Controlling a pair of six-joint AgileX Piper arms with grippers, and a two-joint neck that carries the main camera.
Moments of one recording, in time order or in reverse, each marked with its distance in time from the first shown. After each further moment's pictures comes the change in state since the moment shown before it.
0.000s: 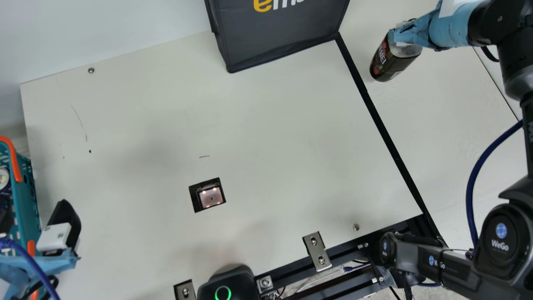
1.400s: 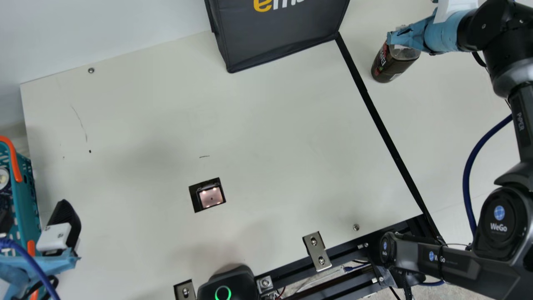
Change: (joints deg) left arm 0.0 0.0 0.0 0.0 0.0 0.0; right arm -0.1 2.3 4.5 -0.9 -6.8 2.8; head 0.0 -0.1
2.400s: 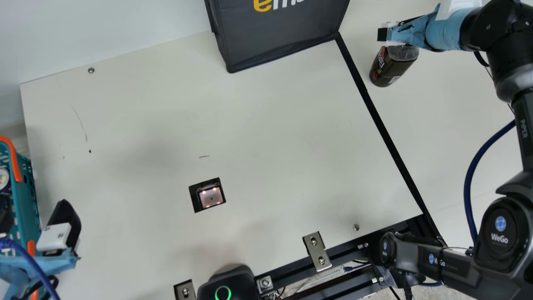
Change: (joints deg) left arm 0.0 0.0 0.0 0.0 0.0 0.0; right arm 0.1 -2.2 -0.3 1.5 0.5 0.4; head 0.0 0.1
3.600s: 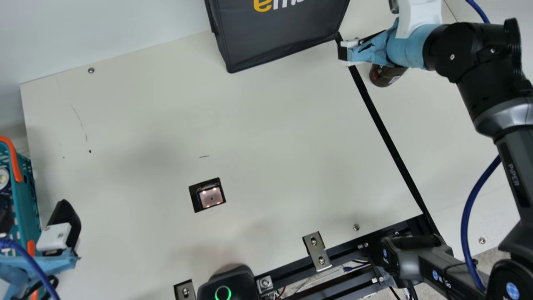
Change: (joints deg) left arm 0.0 0.0 0.0 0.0 0.0 0.0; right arm 14.9 -8.8 6.4 -3.2 0.1 7.8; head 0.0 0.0
